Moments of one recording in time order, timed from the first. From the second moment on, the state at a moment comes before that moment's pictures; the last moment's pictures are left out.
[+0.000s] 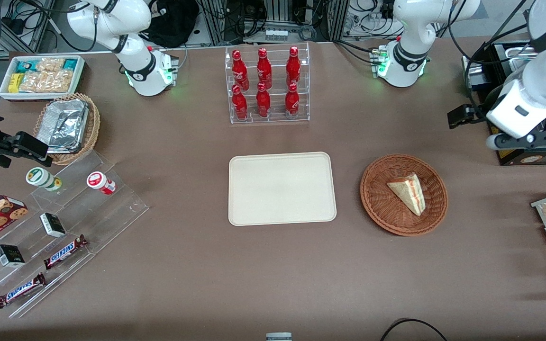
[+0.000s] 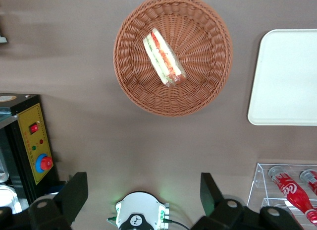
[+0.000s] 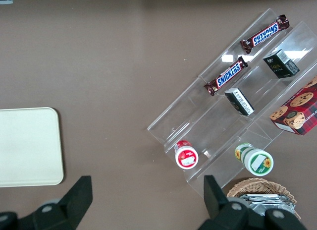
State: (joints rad) arm -0.01 0.01 -0.12 -1.65 0.01 1.42 -0.17
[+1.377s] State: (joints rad) arm -0.01 0.06 -0.12 -2.25 0.00 2.28 -0.50
